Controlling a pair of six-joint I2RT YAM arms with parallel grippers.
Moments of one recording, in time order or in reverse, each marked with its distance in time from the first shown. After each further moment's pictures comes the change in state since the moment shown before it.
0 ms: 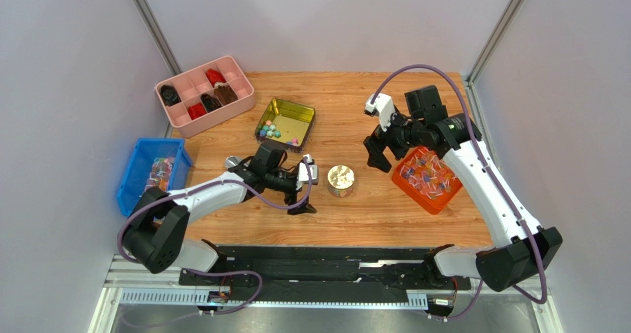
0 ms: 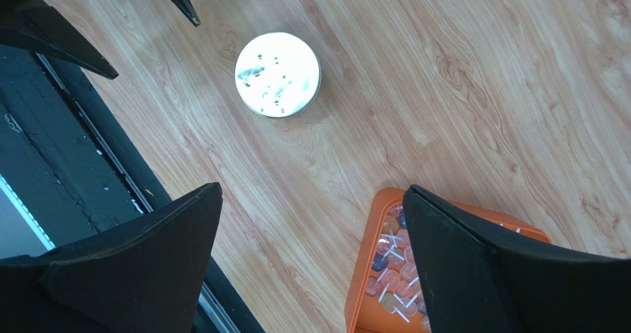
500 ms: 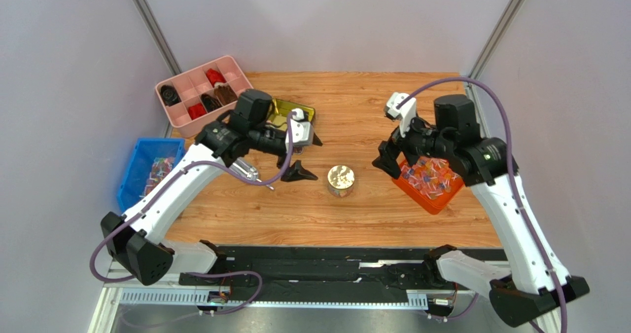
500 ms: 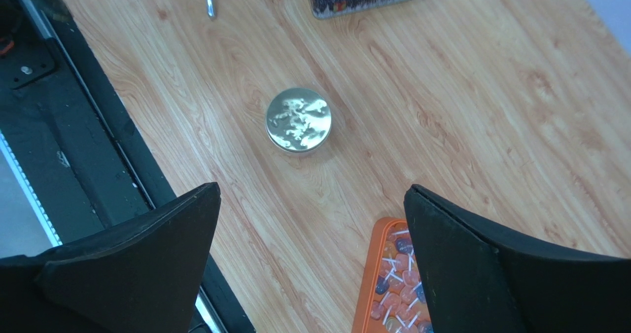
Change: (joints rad) left arm 0.033 -0.098 0.632 -0.628 0.124 0.122; right arm 0.000 -0.219 -0.013 0.044 -0.065 0.064
